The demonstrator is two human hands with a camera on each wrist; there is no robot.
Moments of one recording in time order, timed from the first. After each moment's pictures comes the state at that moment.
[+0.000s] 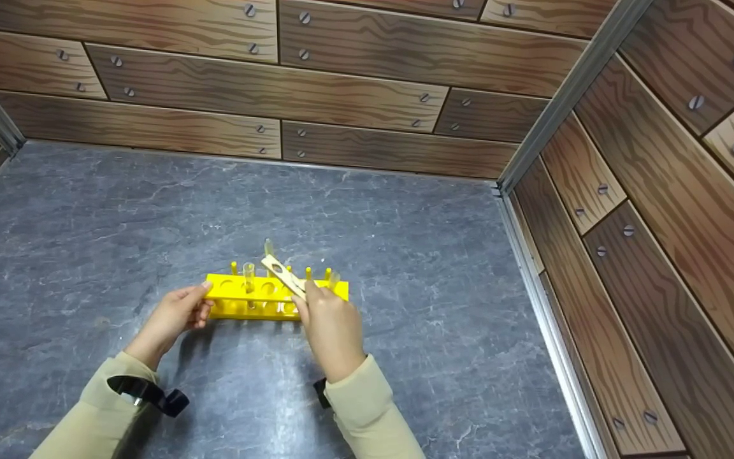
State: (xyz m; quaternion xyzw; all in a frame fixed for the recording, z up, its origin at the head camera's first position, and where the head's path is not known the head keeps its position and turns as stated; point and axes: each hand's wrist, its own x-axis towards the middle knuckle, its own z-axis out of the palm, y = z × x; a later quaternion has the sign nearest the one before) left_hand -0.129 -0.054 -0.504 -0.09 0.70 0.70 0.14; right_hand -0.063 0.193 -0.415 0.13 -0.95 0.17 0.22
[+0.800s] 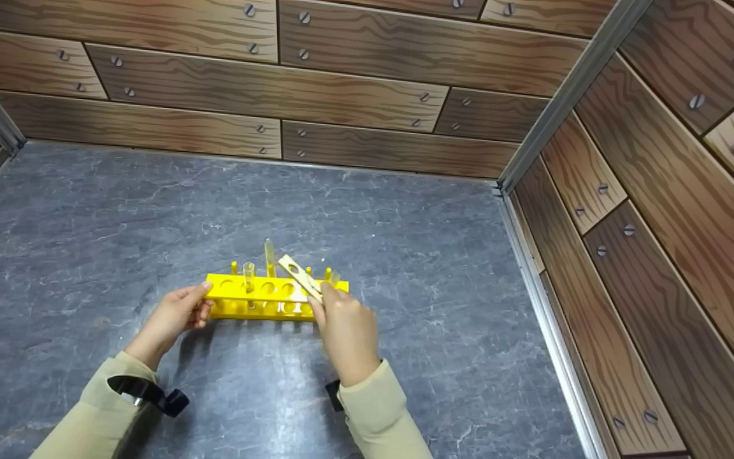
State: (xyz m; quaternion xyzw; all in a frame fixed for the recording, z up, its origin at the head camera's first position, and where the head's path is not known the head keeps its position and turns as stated) left_hand -0.127 -0.055 -0.499 -0.08 0.70 0.70 0.14; right_hand -0.057 0.210 -0.414 0.11 -0.95 0.18 0.23
